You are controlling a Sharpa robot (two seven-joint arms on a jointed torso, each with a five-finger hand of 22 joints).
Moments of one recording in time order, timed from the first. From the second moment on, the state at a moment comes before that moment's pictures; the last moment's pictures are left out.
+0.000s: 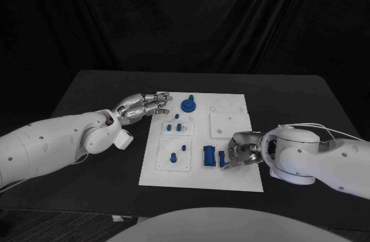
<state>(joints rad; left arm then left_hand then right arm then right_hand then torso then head) 1.15 -0.83 -0.22 1.30 -0.31 0.16 0.50 1.40 0.26 0.02 0.05 0.55 0.47 0.14 0.10 0.05 0.06 0.11 0.17 0.03 0.08 0.20 0.06 0.02 0.15 0.24 0.29 0.10 0.29 1.18 -0.96 -0.24 1.86 -1.30 -0.02 -0.55 1.30 0.05 -0.13 0.19 0.06 0.89 -0.01 0.93 1.13 1.46 -0.07 1.57 1.31 1.47 -0.11 1.48 1.31 0.09 1.40 0.00 1.01 1.31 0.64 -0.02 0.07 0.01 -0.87</state>
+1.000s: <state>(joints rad) 1.15 -0.85 -0.22 1.31 -0.31 0.12 0.56 1.26 0.19 -0.02 0.20 0.49 0.54 0.14 0.14 0.06 0.12 0.13 0.26 0.04 0.10 0.16 0.07 0.02 0.13 0.24 0.29 0.10 0.26 1.25 -1.07 -0.25 1.85 -1.26 -0.30 -0.38 0.87 0.10 -0.26 0.29 0.09 0.87 0.02 0.69 0.95 1.43 -0.05 1.41 1.31 1.42 -0.09 1.22 1.05 0.16 1.25 0.02 0.58 1.30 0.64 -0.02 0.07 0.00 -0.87</state>
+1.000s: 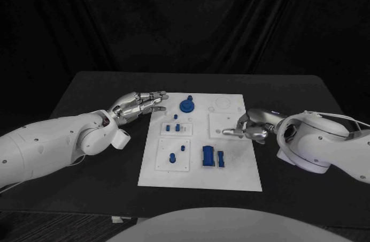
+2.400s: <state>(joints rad) 1.11 -0.82 -0.12 1.43 -0.24 -0.22 0.63 0.64 0.11 -0.09 0.15 0.19 0.24 0.01 0.01 0.00 0.01 0.00 0.12 0.00 0.00 0.01 0.01 0.00 0.11 0.00 0.08 0.01 0.02 1.13 -0.90 -0.12 1.59 -0.44 -0.44 0.38 0.01 0.00 0.00 0.00 0.00 0.00 0.00 0.00 0.00 0.00 0.00 0.00 0.00 0.00 0.01 0.00 0.00 0.01 0.00 0.01 0.00 0.00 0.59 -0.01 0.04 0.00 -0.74</state>
